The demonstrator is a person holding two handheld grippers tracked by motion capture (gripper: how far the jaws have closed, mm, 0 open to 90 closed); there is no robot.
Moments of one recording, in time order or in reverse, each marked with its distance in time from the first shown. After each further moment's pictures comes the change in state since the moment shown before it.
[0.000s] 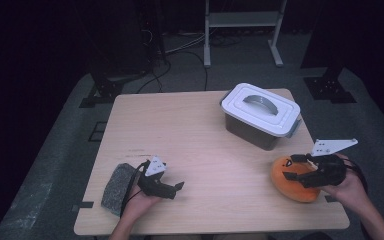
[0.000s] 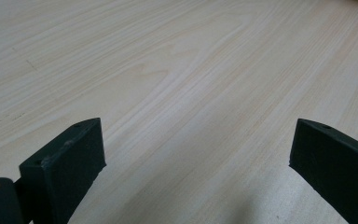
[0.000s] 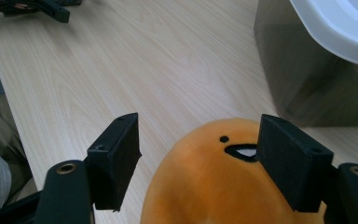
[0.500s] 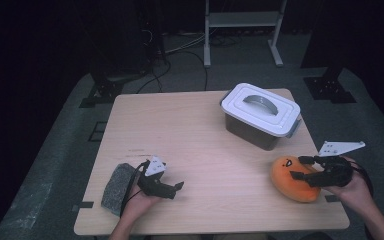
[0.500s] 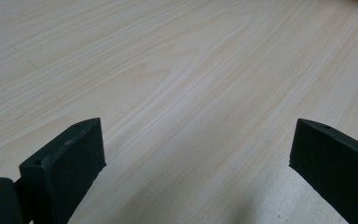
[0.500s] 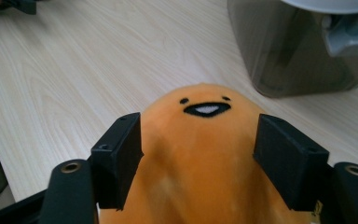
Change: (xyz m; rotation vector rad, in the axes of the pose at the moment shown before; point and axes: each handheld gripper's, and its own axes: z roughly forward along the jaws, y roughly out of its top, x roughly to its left) left arm 0.001 0.000 0.000 0.001 0.001 -0.002; right arm -0.019 -0.026 -0.002 0.001 -0.046 0.074
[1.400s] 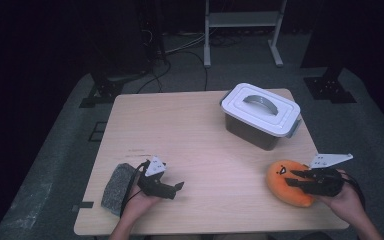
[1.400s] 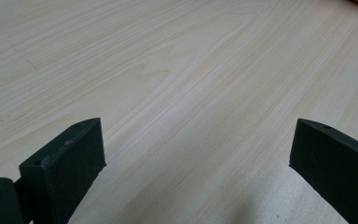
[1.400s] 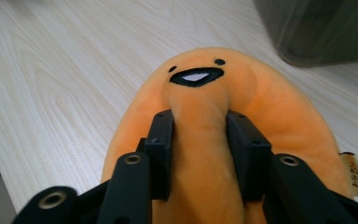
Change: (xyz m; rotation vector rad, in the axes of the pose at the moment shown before) left arm -0.001 0.001 0.000 -0.004 0.002 0.001; right arm 0.016 -0.023 0.022 0.048 -0.006 0.007
